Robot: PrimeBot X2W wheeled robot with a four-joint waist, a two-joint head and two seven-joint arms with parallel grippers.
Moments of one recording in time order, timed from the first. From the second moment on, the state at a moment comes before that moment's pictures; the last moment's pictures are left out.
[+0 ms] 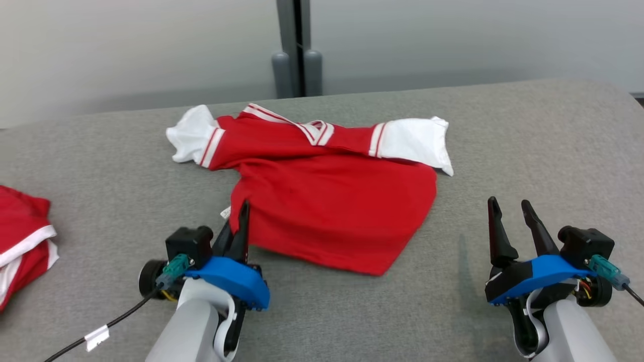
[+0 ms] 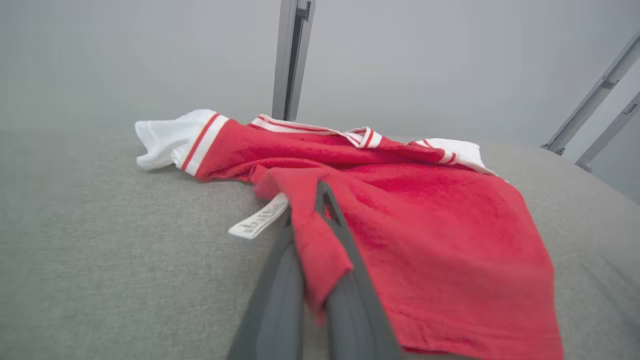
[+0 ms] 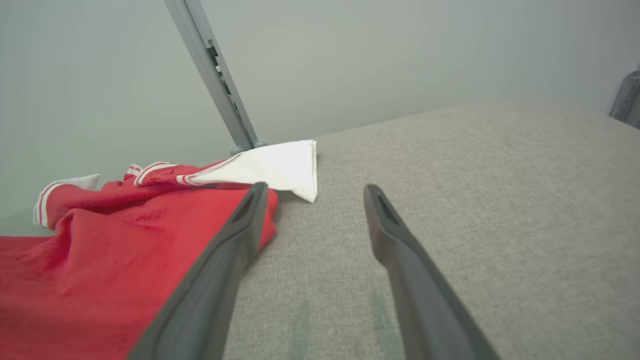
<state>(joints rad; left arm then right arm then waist) -0.38 0.05 -0.31 0.69 -0.35 -0.08 -0.26 -0.34 -0.05 -0.05 0.57 0.26 0.13 -0.26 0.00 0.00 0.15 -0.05</state>
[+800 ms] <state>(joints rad) -0.45 0.10 -0.05 0.41 -0.21 -0.09 -0.26 -0.32 -0.05 -0.03 0.58 0.28 0.13 -0.26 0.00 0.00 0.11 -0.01</state>
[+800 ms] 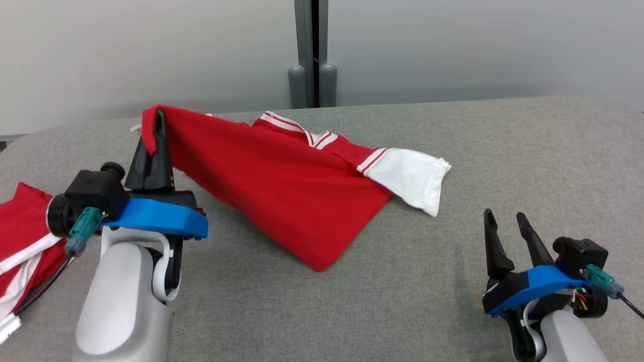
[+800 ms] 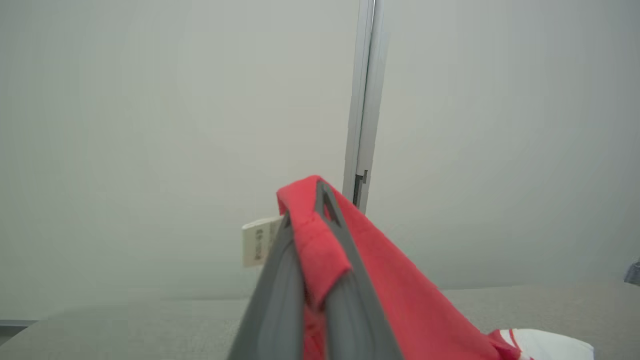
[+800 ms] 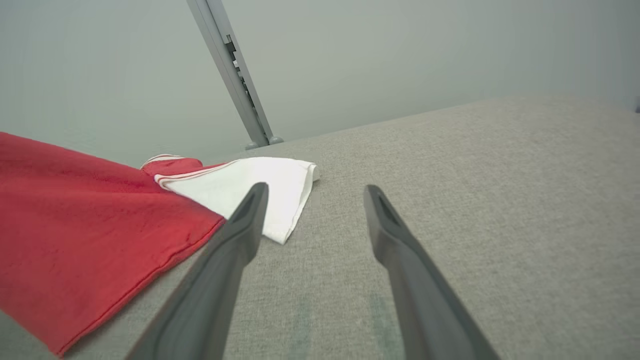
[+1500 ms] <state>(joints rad) -0.46 0.10 -0.18 0.16 -0.18 -0.13 -0.26 -0.28 -0.05 -0.02 0.59 0.32 0.13 -0.26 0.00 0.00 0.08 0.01</state>
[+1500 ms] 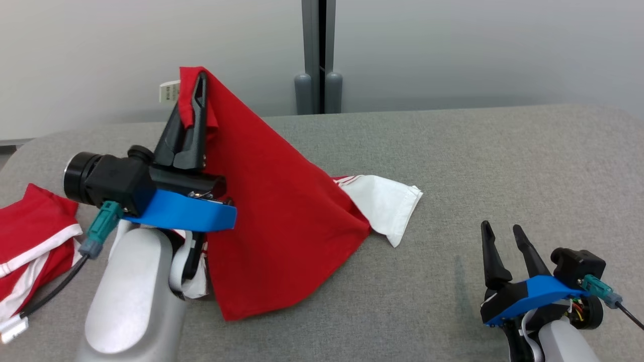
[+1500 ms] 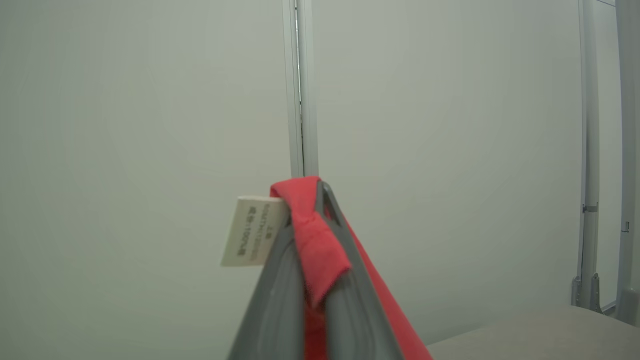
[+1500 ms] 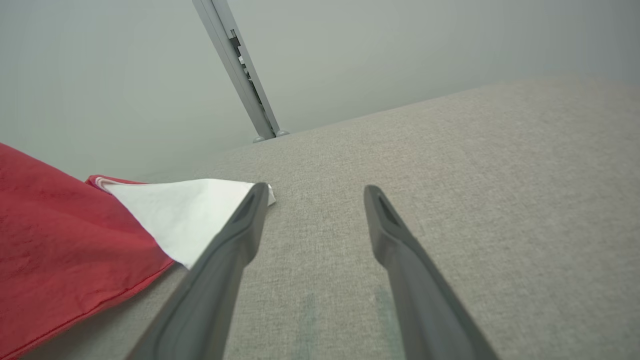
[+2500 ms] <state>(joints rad) -0.39 0.06 -0.04 0.68 -0.21 -0.11 -0.26 -0.34 -0.05 0.00 0.59 0.32 0.13 -0.26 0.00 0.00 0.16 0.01</state>
